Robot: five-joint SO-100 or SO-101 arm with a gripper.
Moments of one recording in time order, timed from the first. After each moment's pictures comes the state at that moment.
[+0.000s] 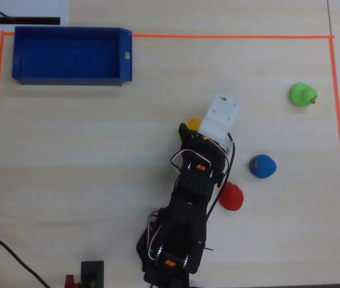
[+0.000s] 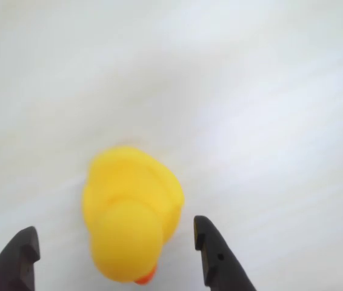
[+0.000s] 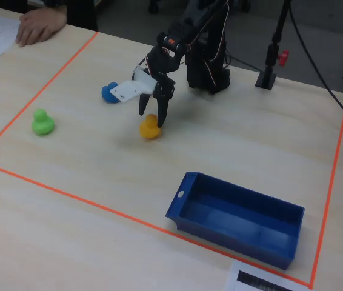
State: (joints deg) arm 26.4 127.9 152.1 27.3 -82.8
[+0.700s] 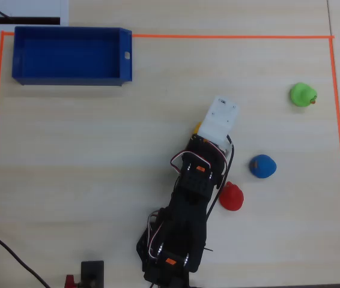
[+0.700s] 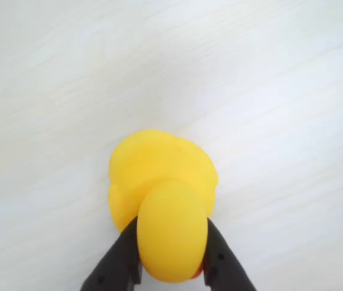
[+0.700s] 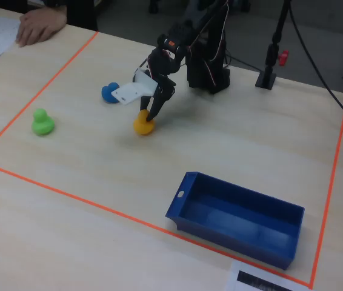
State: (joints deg) arm 26.9 126.8 154.2 24.8 -83.8
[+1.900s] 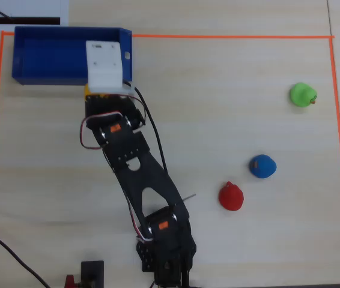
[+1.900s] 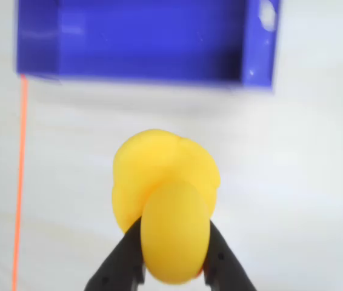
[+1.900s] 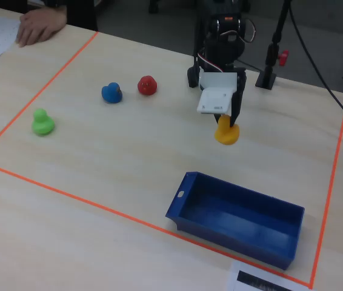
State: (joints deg) arm -21.9 100.3 88.0 63.5 -64.0
